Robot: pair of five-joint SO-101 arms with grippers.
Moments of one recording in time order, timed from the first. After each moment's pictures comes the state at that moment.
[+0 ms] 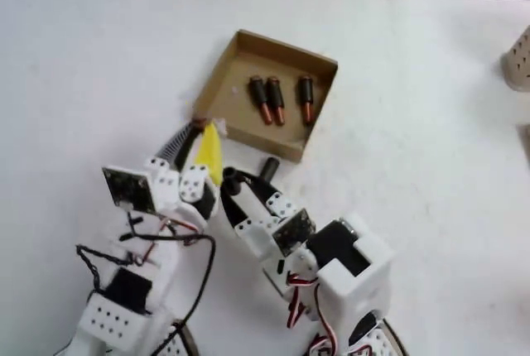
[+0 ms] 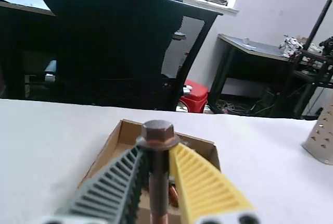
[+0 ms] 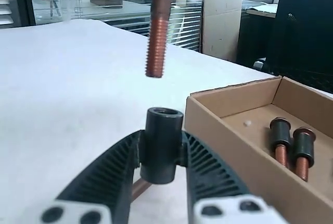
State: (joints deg) left arm 18.3 -95.7 94.9 5.9 22.6; right arm -40.9 17.8 92.0 -98.3 5.5
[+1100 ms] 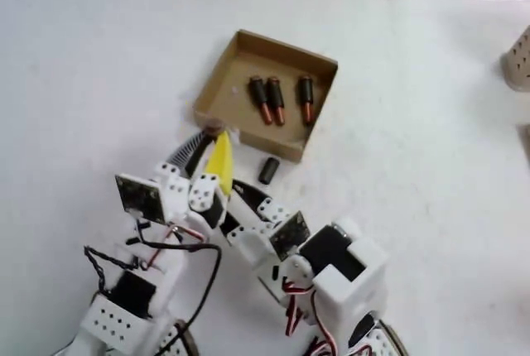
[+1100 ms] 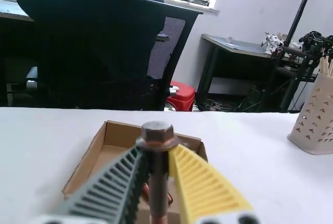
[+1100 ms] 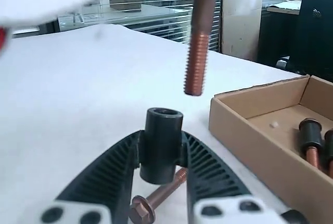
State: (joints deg) left arm 20.8 -93.9 97.6 1.1 22.6; right arm -44.8 17.8 92.7 -98.3 2.6
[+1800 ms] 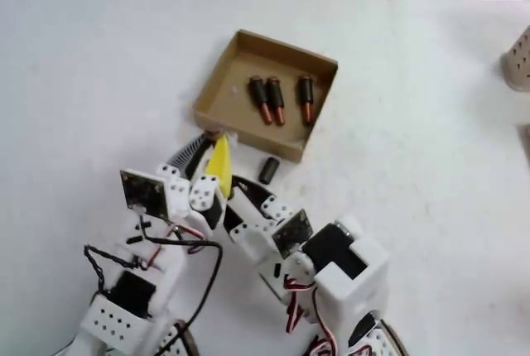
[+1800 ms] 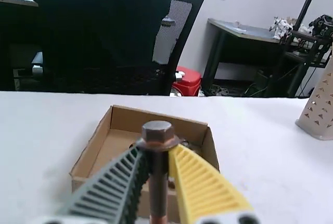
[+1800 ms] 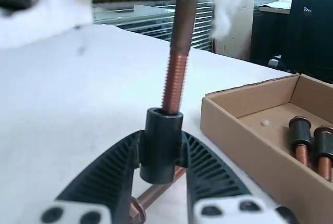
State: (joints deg) left arm 20.2 -93.9 97.6 5.8 22.6; right arm -43.3 17.8 92.7 -98.3 2.6
